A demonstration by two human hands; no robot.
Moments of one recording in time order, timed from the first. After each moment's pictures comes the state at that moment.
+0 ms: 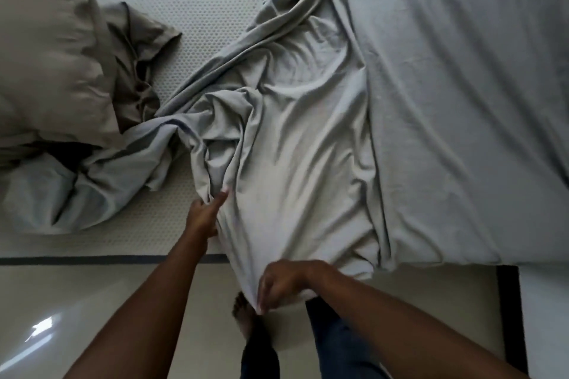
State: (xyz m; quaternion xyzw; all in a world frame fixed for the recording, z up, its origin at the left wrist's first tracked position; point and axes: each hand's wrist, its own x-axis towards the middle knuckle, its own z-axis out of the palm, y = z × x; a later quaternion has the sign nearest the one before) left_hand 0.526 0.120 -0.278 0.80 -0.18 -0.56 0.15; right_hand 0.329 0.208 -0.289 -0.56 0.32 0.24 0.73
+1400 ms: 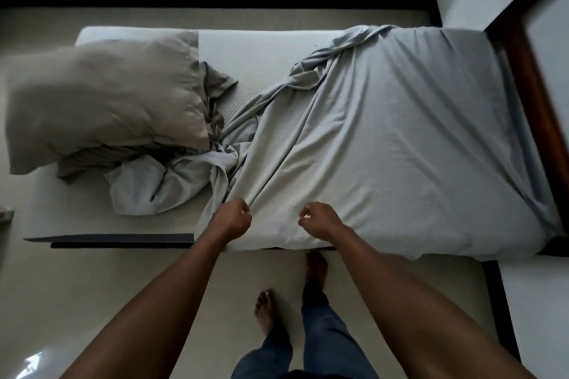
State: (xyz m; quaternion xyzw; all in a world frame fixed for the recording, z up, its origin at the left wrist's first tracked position) left_hand 0.594 0.192 -0.103 0.71 -0.58 -0.39 -0.10; right_hand 0.357 0.223 -0.129 -0.54 0.70 0.03 0.47
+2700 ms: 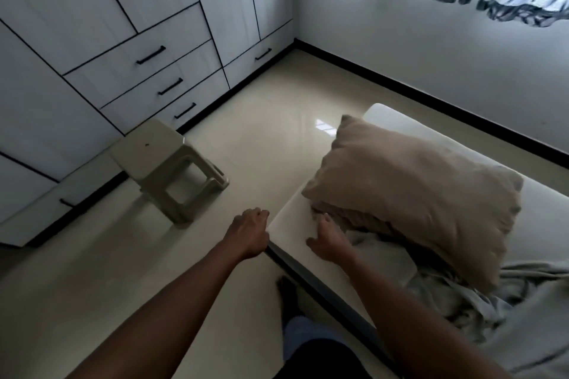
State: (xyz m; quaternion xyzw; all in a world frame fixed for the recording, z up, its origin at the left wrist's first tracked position) left_hand 1.251 0.221 0.038 0.81 -0.54 -0.25 -0.06; right_hand 1.062 0.104 -0.013 -0.80 0.44 0.12 0.38
